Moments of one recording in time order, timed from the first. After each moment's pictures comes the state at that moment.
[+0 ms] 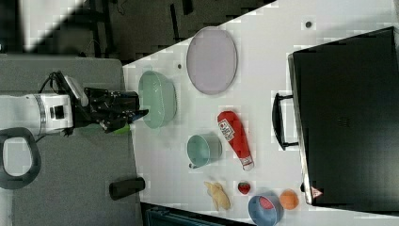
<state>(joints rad) 0.01 0.00 -0.01 -1.76 0.01 0.20 0.06</state>
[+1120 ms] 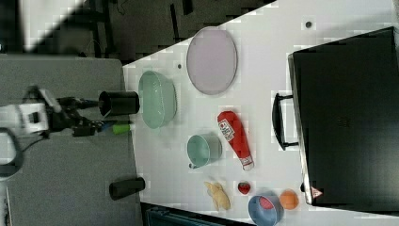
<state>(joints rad) 0.02 0.10 0.29 -1.68 0.01 0.25 0.30</state>
